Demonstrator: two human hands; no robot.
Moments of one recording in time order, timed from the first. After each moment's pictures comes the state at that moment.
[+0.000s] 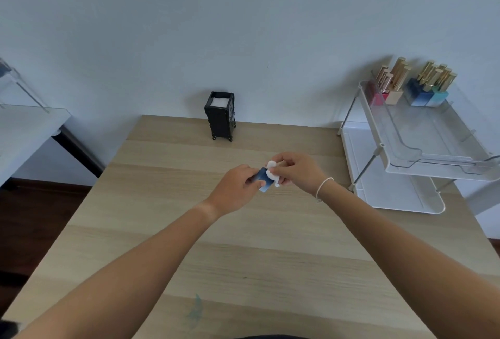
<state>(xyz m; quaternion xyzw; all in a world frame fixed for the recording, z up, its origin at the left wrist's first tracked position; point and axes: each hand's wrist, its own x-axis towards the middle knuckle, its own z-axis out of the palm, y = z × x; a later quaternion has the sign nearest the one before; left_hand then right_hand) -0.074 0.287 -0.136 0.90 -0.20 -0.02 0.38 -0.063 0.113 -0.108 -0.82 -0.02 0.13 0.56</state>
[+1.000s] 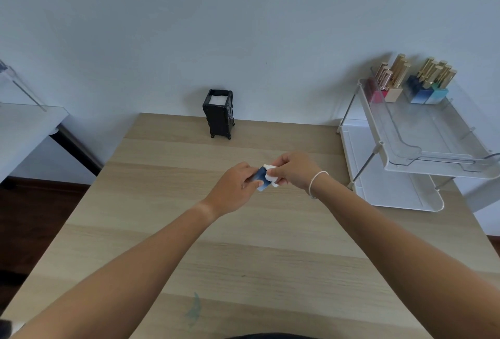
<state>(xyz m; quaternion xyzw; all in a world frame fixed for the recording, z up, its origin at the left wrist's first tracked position) -0.077 0.287 -0.137 0.91 -0.20 -0.03 0.37 -0.065 0.123 -0.096 -0.83 0.07 0.19 0.52</state>
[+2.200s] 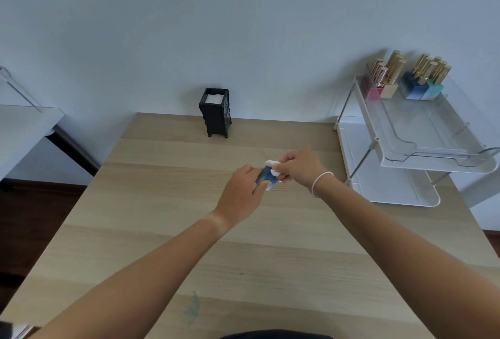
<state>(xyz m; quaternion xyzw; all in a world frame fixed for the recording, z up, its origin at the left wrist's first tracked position) -0.092 0.261 -0.145 0.92 -0.16 0.04 0.35 -0.069 0.111 -0.098 -0.83 0.08 0.13 0.53</state>
